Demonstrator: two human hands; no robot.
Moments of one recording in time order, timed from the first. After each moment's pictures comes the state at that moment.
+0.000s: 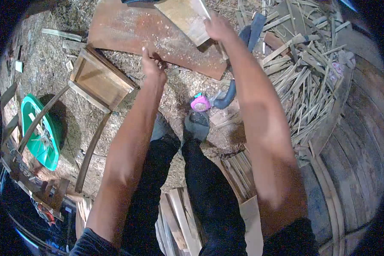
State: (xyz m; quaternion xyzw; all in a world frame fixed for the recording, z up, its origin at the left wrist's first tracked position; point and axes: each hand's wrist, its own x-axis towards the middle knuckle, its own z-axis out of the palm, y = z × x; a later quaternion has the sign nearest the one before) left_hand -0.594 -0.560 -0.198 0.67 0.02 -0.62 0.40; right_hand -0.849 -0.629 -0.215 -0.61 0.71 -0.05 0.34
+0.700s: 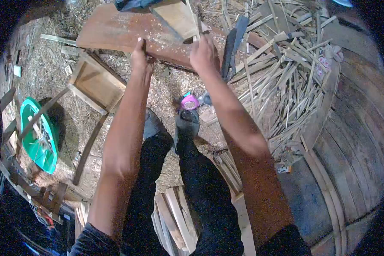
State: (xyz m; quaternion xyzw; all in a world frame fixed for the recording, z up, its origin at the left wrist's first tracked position) left_hand -0.603 -0.604 -0.159 0.59 0.03 -0.64 0.48; right_hand -0.791 -0.545 -0.132 -0.49 0.81 -0.20 0.26
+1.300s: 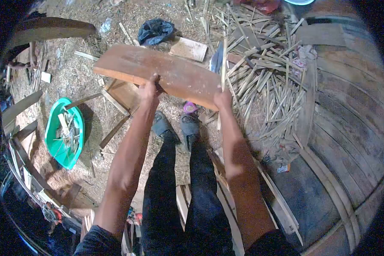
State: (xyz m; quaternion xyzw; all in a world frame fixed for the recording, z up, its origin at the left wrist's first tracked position) left_hand -0.604 -0.571 0.085 0.70 -0.08 -0.61 0.36; right_hand -0.848 -0.441 0.073 -0.26 0.88 -0.13 0.37
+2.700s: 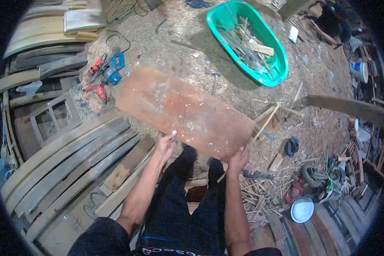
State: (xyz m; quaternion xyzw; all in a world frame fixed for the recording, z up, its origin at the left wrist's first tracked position) left_hand -0.156 0.038 0.342 0.43 0.33 -0.28 0.79; right_hand -0.312 -0.208 0.309 -0.66 0.56 -0.14 0.47
